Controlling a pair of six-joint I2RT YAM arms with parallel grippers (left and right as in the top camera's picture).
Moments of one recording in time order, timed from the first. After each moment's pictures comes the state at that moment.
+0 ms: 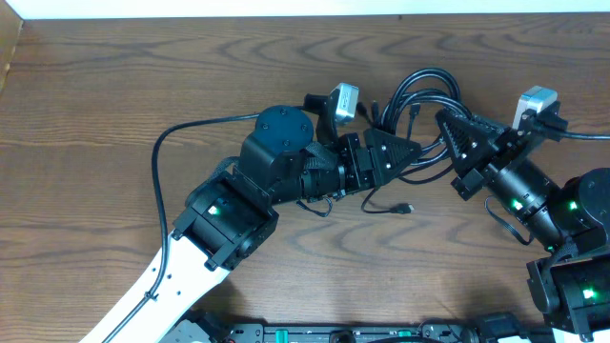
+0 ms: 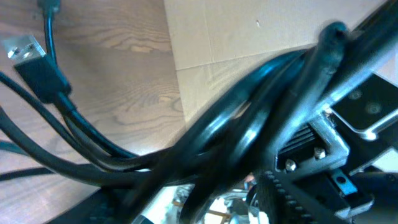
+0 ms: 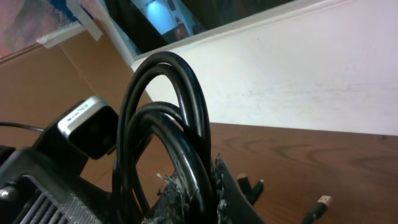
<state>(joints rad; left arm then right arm) -0.72 1.22 1.27 -0.35 0.54 -1.15 0.19 0.79 0.95 -0.16 -0.50 0.46</state>
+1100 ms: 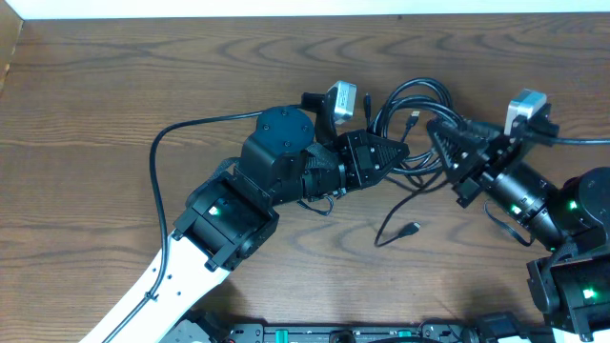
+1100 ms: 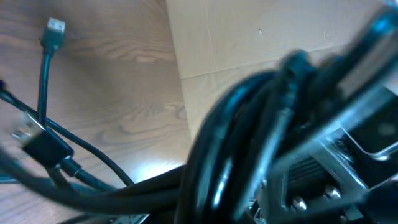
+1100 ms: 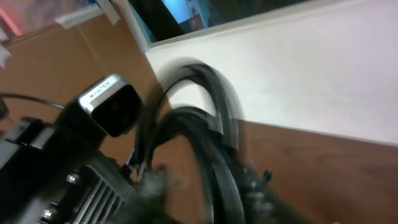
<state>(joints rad) -0.72 1.22 1.27 -0.35 0.50 -1.11 0.18 0.79 0.95 -0.17 -0.58 0.37</state>
